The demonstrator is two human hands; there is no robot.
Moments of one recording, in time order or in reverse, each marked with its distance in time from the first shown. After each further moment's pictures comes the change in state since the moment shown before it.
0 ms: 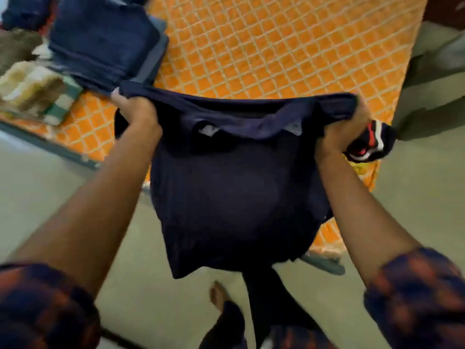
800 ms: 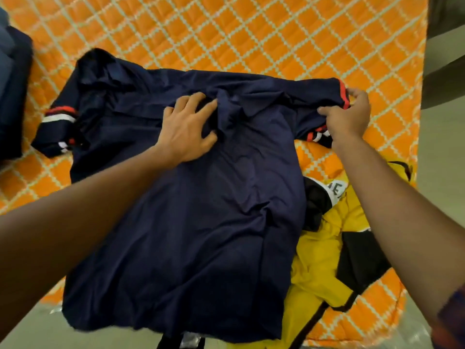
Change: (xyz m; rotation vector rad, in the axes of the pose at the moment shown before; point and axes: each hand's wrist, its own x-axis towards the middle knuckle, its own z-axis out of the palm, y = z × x) left_hand 0.030 -0.200 0.265 1.403 -0.990 1.372; right_hand 0.229 0.152 0.087 -0.218 0.022 0.186
